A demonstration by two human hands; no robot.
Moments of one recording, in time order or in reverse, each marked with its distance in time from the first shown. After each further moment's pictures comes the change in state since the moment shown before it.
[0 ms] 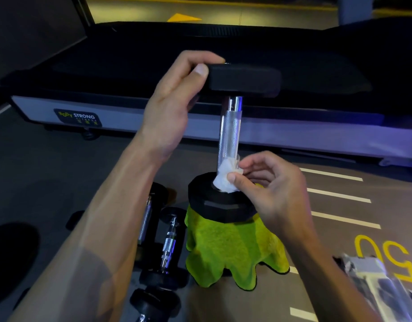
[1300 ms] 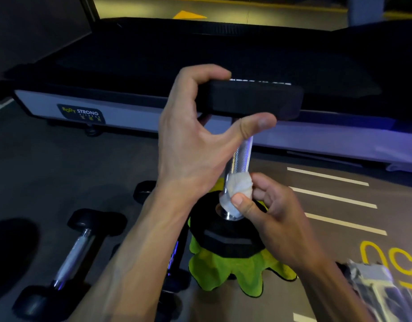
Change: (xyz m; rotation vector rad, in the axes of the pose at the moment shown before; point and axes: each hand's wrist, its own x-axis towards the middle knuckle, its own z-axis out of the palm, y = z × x) left_hand -0.042 0.005 0.027 0.190 0.326 0.114; right_hand -0.020 0.005 0.008 0.183 -0.330 0.068
